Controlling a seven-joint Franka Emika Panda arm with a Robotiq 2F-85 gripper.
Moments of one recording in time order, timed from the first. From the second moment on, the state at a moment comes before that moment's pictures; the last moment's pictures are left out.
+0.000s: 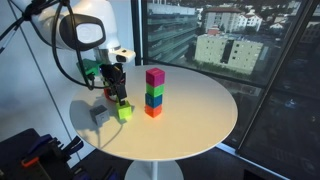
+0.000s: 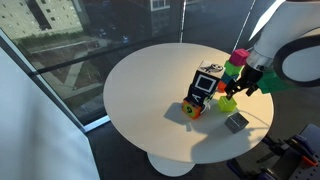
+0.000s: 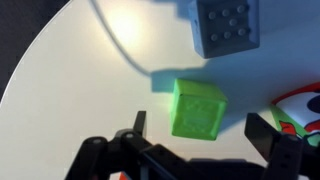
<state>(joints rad) -0.05 -0.02 0.00 -2.63 -0.07 2.64 0.40</state>
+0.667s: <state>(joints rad) -0.02 0.09 0.00 -2.58 -0.07 2.72 0.42</state>
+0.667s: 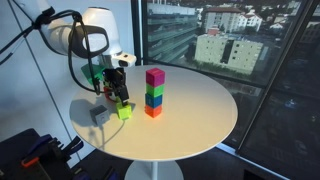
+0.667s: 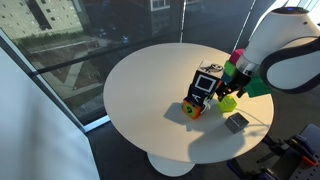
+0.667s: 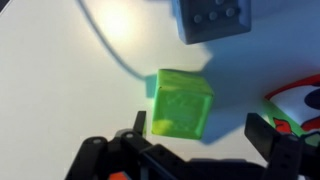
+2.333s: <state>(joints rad) 0.08 0.20 -0.13 -2.53 -0.17 2.75 0.57</state>
